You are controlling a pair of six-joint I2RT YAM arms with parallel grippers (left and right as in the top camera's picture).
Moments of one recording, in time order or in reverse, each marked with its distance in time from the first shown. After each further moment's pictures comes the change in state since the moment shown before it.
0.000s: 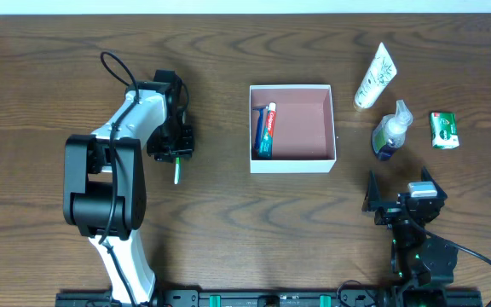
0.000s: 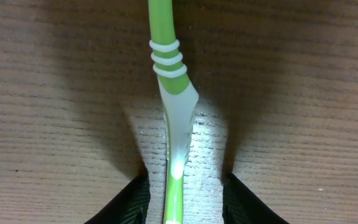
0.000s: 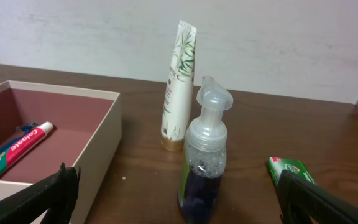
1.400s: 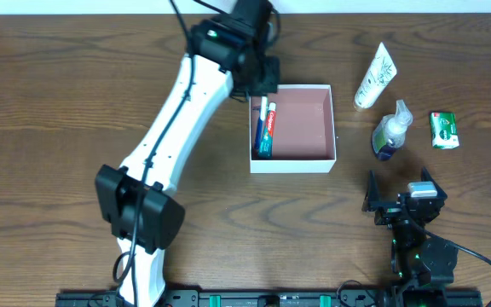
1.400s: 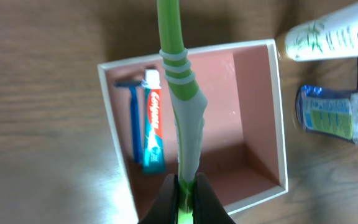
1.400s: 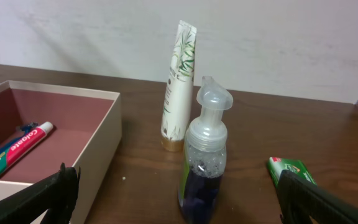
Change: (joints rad) left arm -0.394 0.012 0.761 -0.241 0.110 -0.208; right arm 0.000 0.000 0.000 0.000 0.000 0.000
